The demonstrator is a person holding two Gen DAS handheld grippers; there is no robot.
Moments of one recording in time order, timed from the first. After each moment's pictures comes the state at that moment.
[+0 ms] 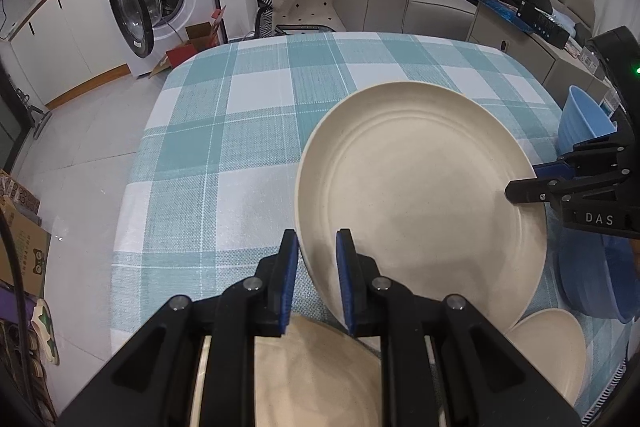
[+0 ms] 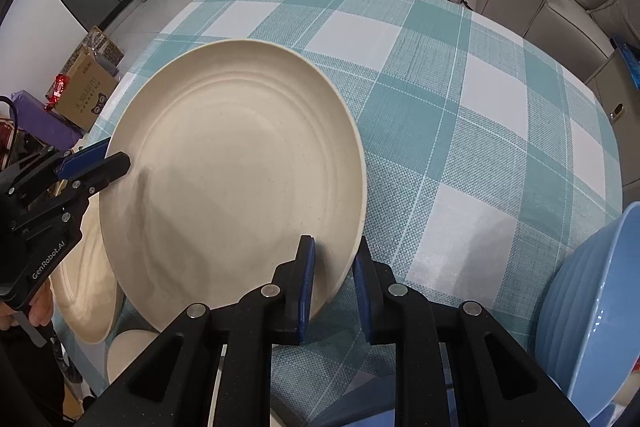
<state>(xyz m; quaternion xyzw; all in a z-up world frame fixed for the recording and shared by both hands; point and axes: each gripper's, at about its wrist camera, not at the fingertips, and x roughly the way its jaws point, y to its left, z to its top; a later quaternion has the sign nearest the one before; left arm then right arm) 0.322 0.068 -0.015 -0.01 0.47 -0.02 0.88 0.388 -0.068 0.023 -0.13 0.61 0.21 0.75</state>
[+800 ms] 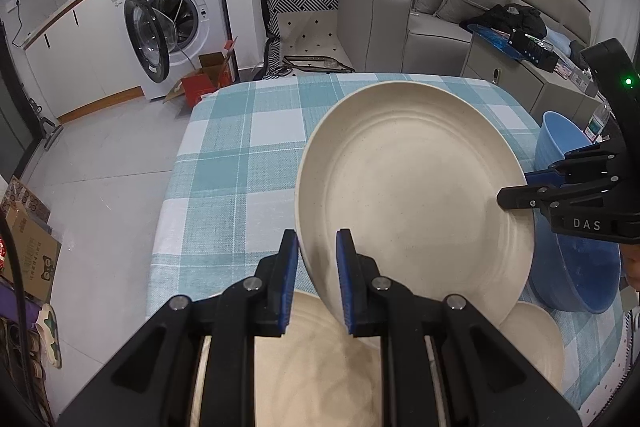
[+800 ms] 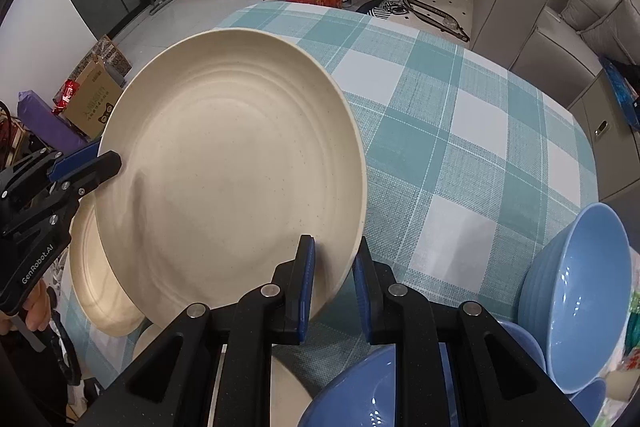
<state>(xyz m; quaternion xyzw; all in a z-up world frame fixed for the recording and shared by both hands) 0.282 0.074 0.035 -0.01 0.42 -0.01 0.91 0.352 -0.059 0.076 -0.14 0.57 0.22 0.78</state>
